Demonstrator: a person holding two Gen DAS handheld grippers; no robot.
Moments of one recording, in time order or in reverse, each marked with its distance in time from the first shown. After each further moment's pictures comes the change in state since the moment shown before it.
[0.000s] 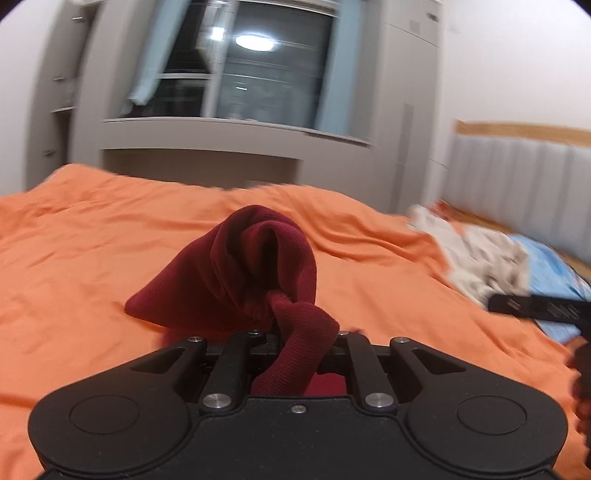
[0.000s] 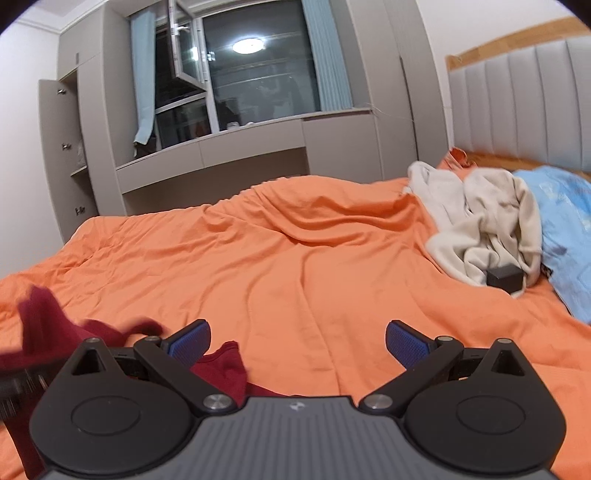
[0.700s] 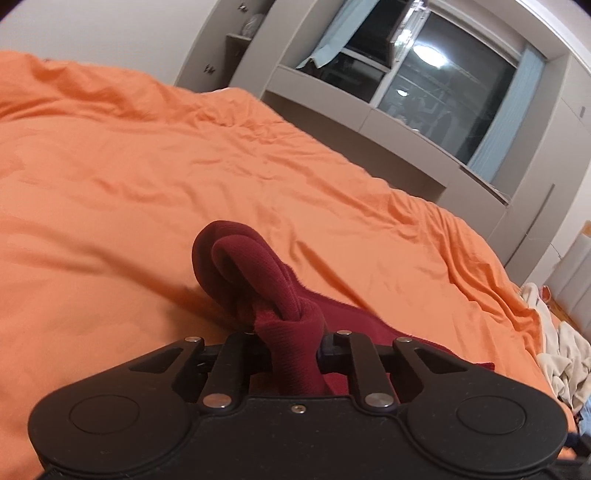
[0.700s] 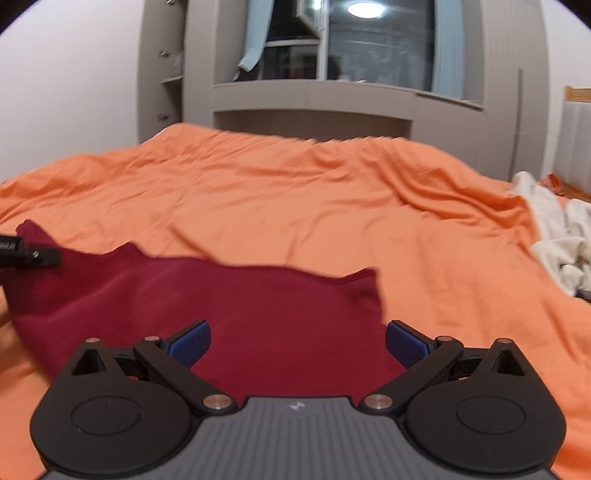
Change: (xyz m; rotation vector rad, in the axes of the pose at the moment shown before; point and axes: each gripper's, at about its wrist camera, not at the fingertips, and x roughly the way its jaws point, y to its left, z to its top) left arm -0.059 0.176 -0.059 -0.486 0.000 0.315; right arm 0.011 0.135 -0.072 -0.328 0.126 0.157
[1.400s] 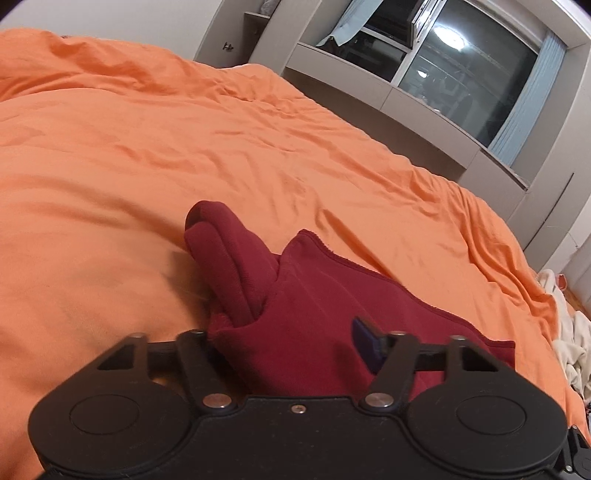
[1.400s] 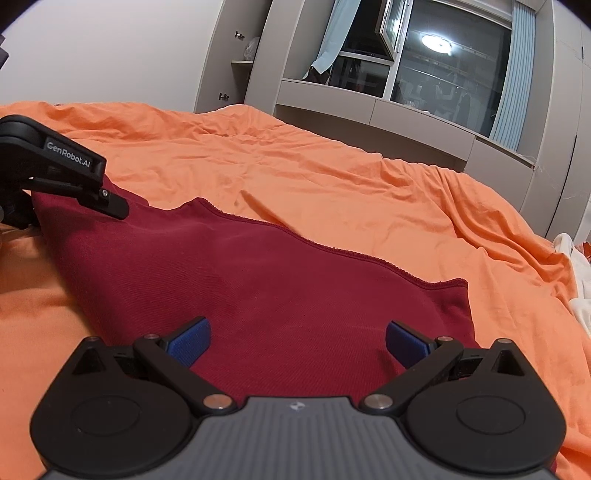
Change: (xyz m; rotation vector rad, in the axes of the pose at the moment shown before) left arm 0.004 0.017 -0.017 -0.044 0.086 0.072; right arm 0.021 0.111 -0.050 -0.266 -0.033 0.051
